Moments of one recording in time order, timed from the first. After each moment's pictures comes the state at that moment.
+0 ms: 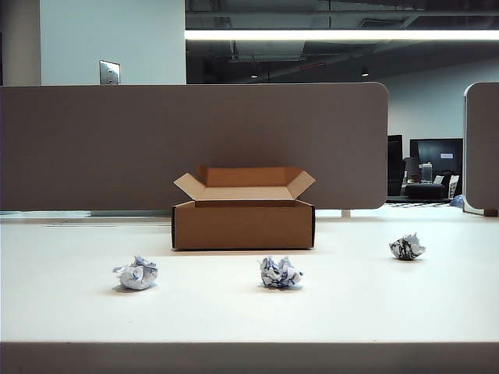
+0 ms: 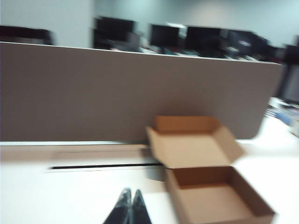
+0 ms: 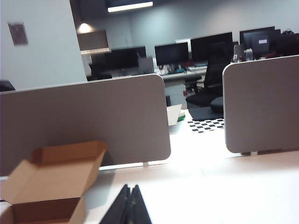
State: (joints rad) left arm -0.04 0.35 0.63 -0.15 0.15 -0.08; right arm -0.06 0.30 0.57 -0.05 0.00 0.12
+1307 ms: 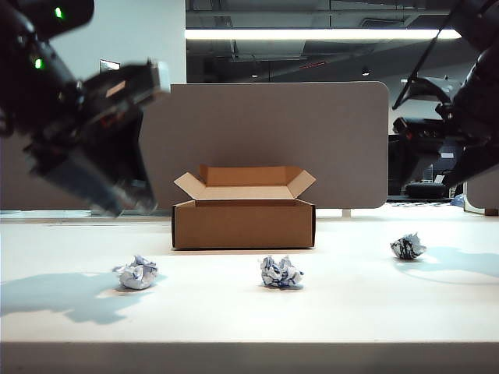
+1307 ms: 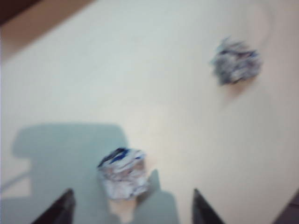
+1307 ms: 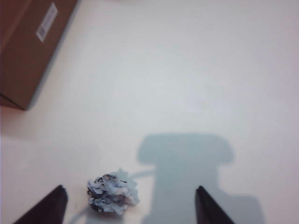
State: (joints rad) left arm -0.45 1.33 0.81 -0.40 0.26 0.18; right arm 0.12 1.50 0.93 -0.17 -0.06 -0.05
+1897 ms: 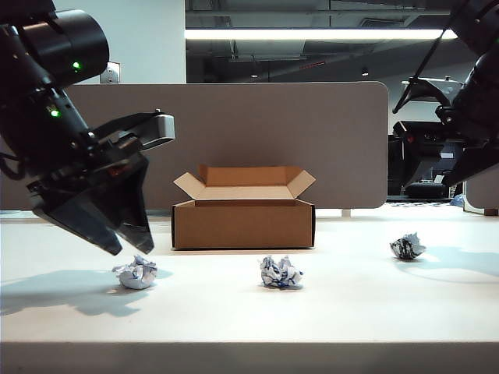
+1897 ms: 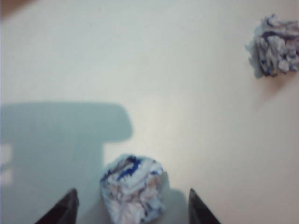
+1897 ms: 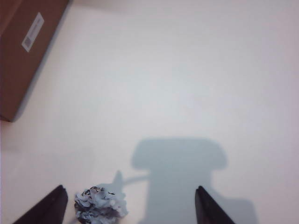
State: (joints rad) left arm -0.45 1.46 0.81 -0.34 0.25 0.16; right arm 0.12 1.51 0.93 -0.13 -0.02 -0.05
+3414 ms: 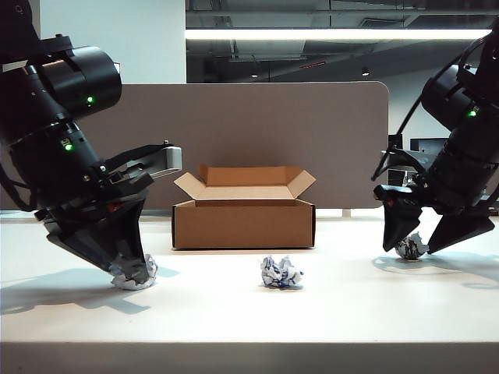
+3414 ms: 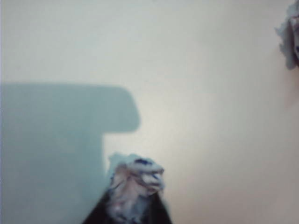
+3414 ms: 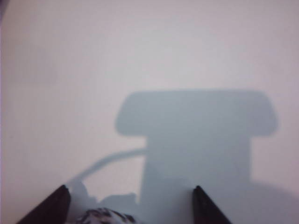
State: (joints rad) left arm -0.45 1.57 0.81 -0.30 0.25 0.16; right arm 0.13 1.78 0.98 -0.10 -0.11 -0.03
